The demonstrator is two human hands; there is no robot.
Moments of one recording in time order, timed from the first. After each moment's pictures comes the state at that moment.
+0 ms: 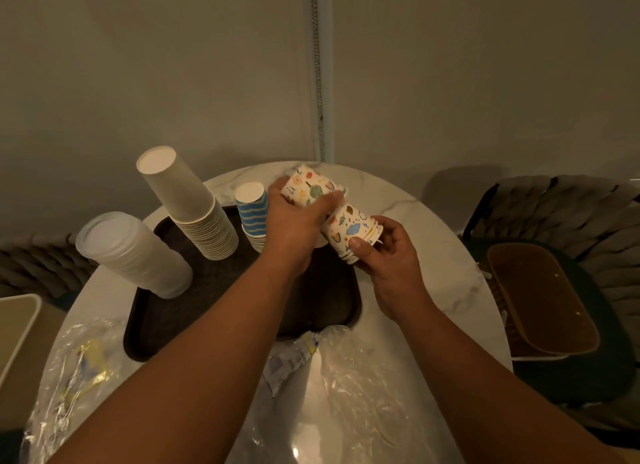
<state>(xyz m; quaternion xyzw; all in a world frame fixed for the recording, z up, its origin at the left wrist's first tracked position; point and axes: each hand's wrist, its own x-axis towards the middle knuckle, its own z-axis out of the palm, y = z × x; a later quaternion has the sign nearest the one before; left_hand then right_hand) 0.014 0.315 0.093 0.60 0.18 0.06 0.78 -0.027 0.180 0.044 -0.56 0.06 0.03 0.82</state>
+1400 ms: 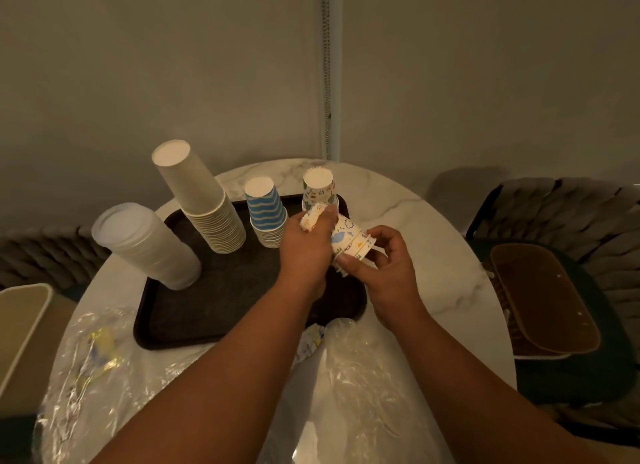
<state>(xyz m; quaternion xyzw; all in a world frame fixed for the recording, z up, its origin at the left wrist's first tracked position) -0.021 0.307 0.075 0.57 0.27 0.02 0.78 -0.049 0.191 0.039 -0.61 0.02 0.01 0.79</state>
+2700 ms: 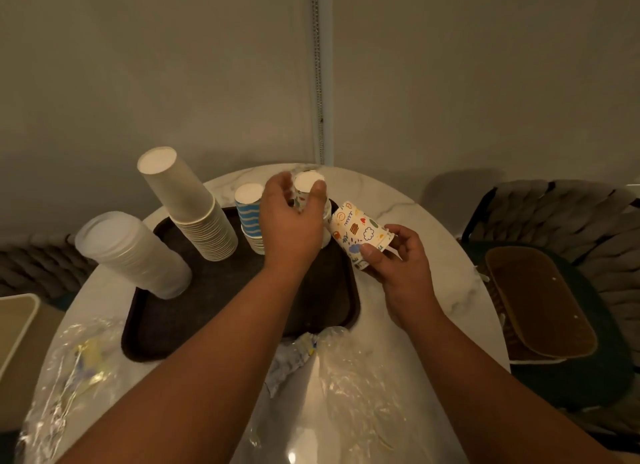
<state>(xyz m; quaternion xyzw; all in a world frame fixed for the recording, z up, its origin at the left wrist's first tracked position) 0.006 0.315 0.092 0.79 0.16 0.19 0.56 -0.034 0.165 0.042 -0.55 0.09 0.01 0.83</state>
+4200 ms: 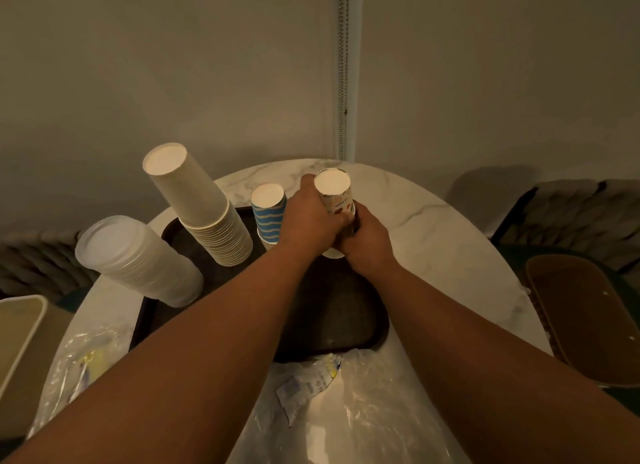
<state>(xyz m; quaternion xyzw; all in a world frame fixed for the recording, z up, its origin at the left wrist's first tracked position) 0.062 0.348 0.062 0.90 0.09 0.03 0.42 0.061 0.242 0.013 -0.83 0.00 0.05 0.55</state>
